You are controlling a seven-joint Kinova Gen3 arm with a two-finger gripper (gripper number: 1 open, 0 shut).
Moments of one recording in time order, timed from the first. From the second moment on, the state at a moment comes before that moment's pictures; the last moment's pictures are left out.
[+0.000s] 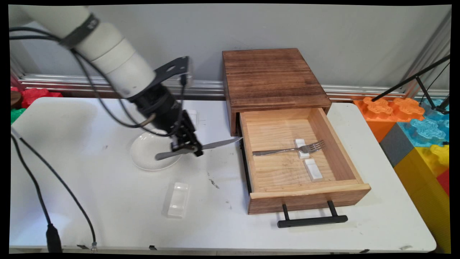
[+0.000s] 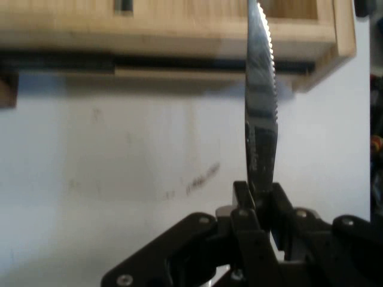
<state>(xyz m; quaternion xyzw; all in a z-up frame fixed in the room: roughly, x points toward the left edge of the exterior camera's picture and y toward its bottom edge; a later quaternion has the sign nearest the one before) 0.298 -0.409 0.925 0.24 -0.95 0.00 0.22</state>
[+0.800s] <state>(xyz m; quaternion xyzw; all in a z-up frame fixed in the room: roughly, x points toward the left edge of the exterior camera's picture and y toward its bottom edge) 0.173 -0.482 0.922 0.21 -0.94 -0.01 0.26</state>
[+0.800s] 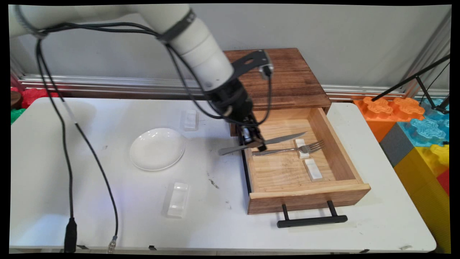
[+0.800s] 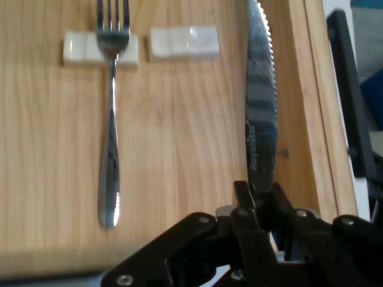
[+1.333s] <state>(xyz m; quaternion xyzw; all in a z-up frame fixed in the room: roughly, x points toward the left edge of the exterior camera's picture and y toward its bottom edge) 0.112 -0.519 0.907 0.21 -0.94 0.00 0.27</state>
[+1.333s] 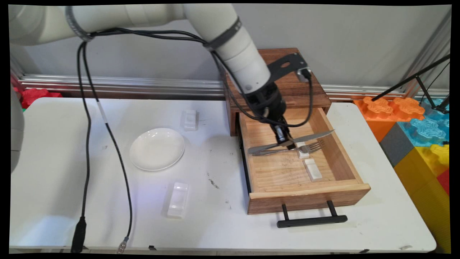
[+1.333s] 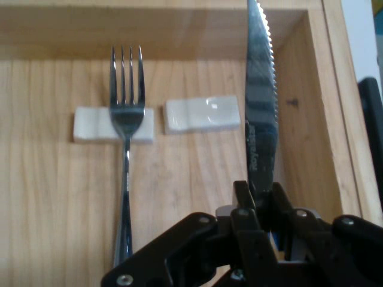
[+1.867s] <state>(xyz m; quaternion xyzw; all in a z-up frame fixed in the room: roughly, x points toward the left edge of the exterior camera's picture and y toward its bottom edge) 0.076 -0.534 0.876 0.20 -0.94 0.00 0.27</state>
